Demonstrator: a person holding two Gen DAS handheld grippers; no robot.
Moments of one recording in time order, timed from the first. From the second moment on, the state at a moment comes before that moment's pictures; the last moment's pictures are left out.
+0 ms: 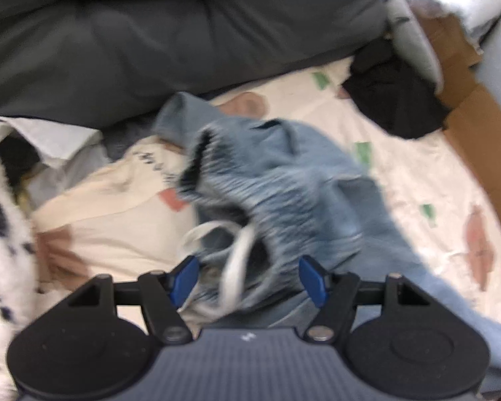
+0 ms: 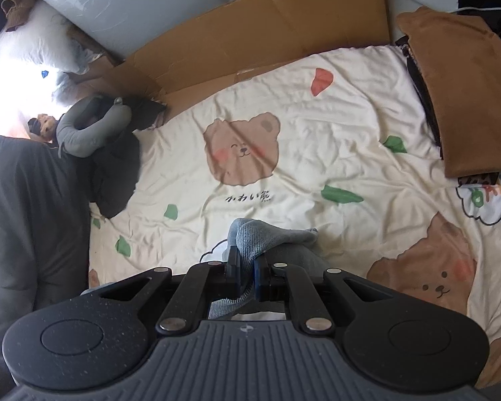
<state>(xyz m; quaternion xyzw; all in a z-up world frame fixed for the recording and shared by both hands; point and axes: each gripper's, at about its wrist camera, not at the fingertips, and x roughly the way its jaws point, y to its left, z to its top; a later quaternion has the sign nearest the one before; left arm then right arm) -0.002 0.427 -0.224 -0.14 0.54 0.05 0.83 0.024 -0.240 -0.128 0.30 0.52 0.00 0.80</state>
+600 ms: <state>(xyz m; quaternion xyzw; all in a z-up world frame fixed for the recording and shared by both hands) 0.020 0.402 -0.250 -0.12 0.55 0.01 0.83 0.039 -0.253 -0.156 0.30 0.52 -0.05 0.80</state>
